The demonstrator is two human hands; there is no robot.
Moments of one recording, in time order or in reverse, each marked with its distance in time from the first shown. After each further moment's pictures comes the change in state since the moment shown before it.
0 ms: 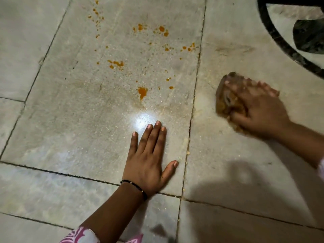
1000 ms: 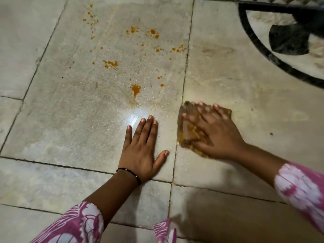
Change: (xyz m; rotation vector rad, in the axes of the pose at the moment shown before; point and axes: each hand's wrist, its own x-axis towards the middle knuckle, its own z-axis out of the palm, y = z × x) left_hand 0.000 0.001 0.001 0.018 -0.008 -0.007; right_hand -0.052 -0.067 0.021 -0.034 -0.086 -0.218
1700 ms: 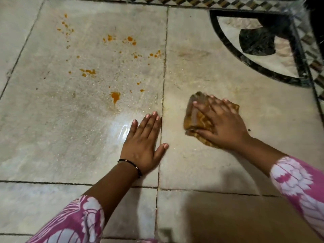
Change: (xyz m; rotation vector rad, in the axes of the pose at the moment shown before) left_hand 0.043 0.028 0.005 -0.043 0.049 0.166; right_hand -0.024 0.050 -0.008 0.004 0.099 0.228
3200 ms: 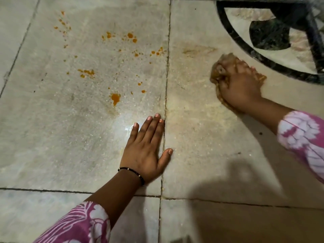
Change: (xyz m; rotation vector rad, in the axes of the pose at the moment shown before) left_hand 0.000 0.003 -0.003 0.032 -0.022 -0.024; right_hand 0.091 0.058 -0.011 0.012 0.084 0.378
